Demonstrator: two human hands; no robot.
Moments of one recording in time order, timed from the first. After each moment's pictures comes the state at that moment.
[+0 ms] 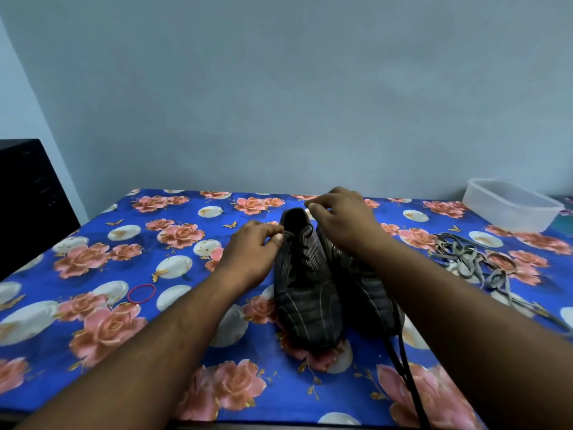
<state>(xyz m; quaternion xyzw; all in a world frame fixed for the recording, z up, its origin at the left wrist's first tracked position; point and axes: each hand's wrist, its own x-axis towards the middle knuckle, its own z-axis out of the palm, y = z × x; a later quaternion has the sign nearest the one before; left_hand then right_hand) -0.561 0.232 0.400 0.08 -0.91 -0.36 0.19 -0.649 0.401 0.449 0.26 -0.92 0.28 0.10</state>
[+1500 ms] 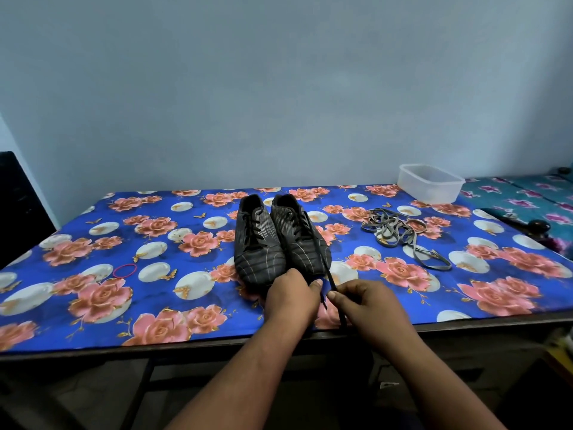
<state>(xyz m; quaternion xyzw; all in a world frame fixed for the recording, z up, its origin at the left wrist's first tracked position) -0.487 0.417 0.356 0.19 -0.93 -0.30 0.06 -0.471 0.568 0.368 0.13 -0.89 0.44 0.00</state>
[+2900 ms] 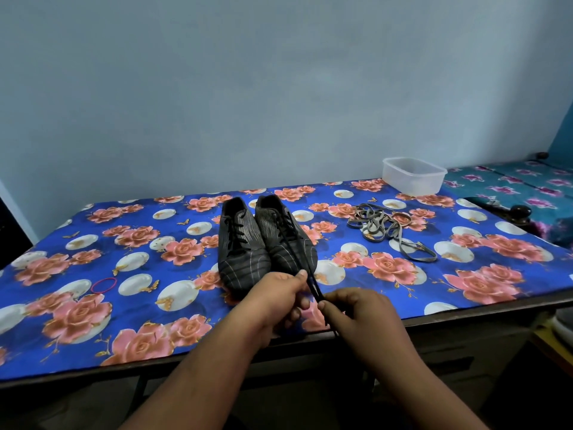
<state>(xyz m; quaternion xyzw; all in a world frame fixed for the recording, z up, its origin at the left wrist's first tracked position) -0.466 0.407 0.384 0.12 -0.75 -0.65 -0.10 -0.449 0.576 0.366 0.14 -0.90 0.40 0.06</state>
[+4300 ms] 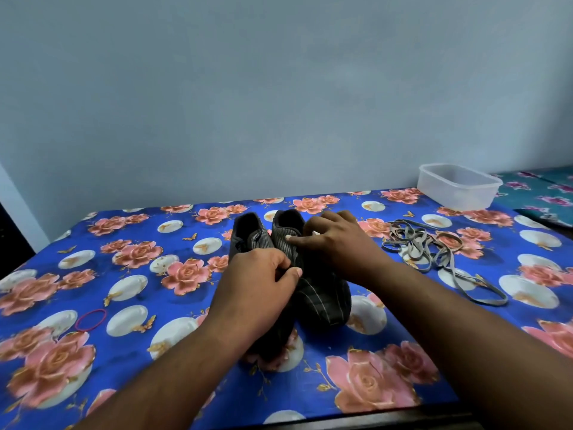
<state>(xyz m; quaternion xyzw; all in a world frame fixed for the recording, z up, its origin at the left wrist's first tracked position) -0.515 0.341 0.423 0.02 -0.93 -0.30 0.19 -0.669 0.500 0.393 0.46 -0.82 0.06 0.32</state>
